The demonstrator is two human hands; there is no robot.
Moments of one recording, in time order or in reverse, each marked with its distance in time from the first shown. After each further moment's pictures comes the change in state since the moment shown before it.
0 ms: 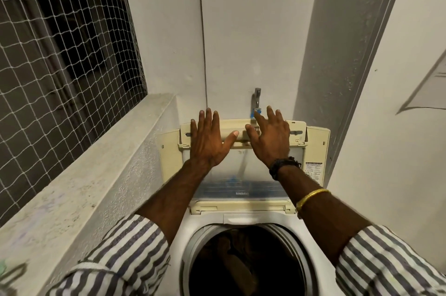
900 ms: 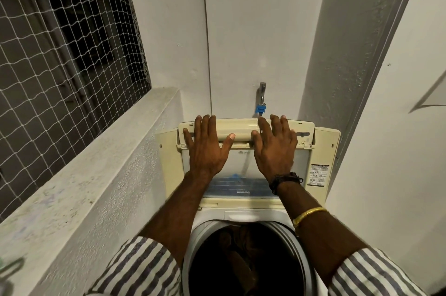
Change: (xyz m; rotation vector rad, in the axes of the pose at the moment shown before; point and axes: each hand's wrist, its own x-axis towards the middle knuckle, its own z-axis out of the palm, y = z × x) left_hand -0.021 0.002 0.017 0.028 0.195 -0.083; right_hand -0.029 0.016 0.018 -0.036 0.066 0.028
